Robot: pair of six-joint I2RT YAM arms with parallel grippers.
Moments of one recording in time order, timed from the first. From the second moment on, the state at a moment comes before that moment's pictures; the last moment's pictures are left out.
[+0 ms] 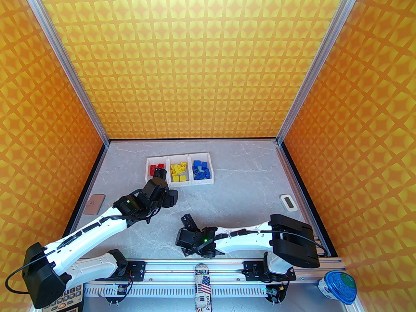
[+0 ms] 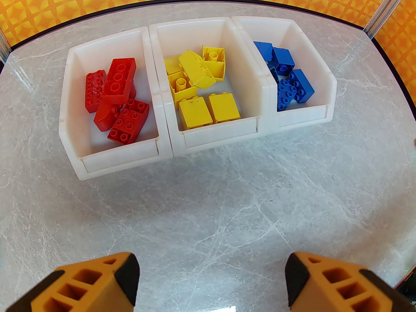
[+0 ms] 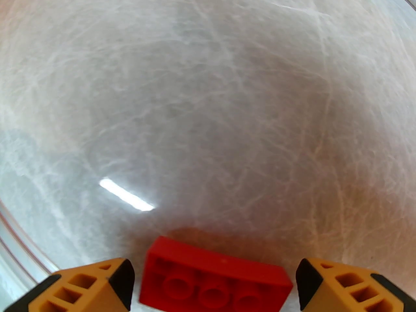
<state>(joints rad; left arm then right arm) -0.75 1.14 0.90 -0.56 -0.31 -0.50 1.35 1.64 0.87 -0.50 0.32 0.80</state>
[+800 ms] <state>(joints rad) -0.75 1.14 0.90 -0.56 -0.31 -0.50 1.36 1.68 0.92 -0.59 0.42 0.82</state>
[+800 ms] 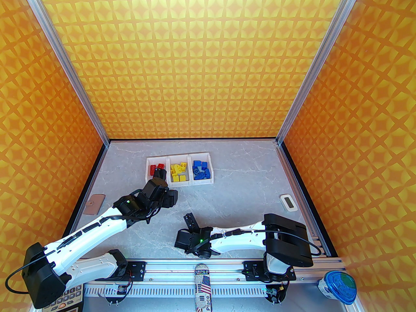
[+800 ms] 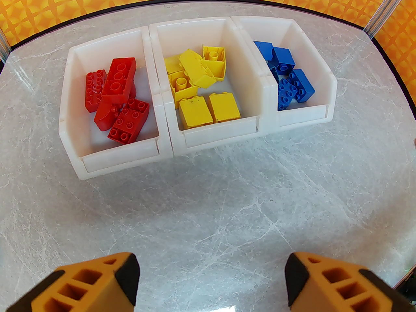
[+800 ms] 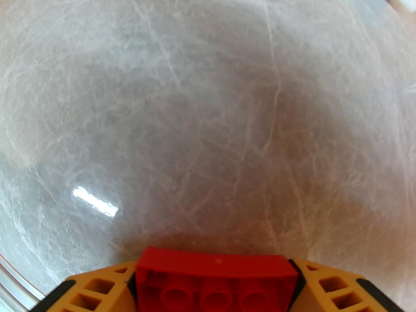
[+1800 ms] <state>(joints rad) -0.72 0.87 0.90 -0.74 -0.39 -0.53 0.87 1.98 1.65 -0.38 0.15 0.19</state>
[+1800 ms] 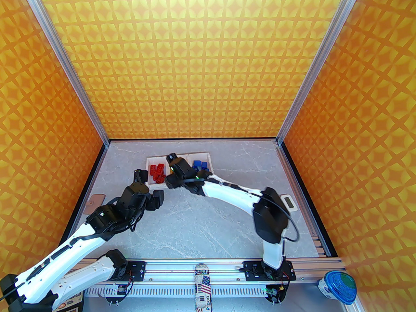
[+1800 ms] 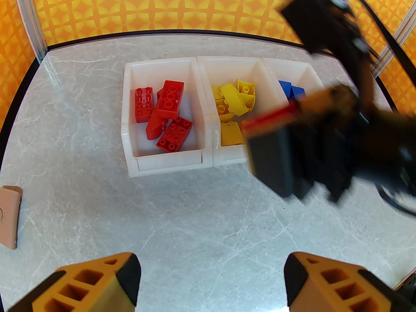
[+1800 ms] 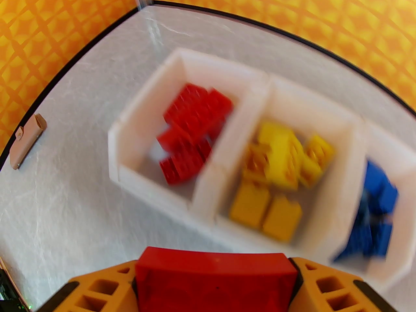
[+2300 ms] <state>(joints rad) -0.72 0.80 0.90 -0.78 -0.39 -0.55 0.82 2.37 2.18 -0.45 -0.01 0.04</state>
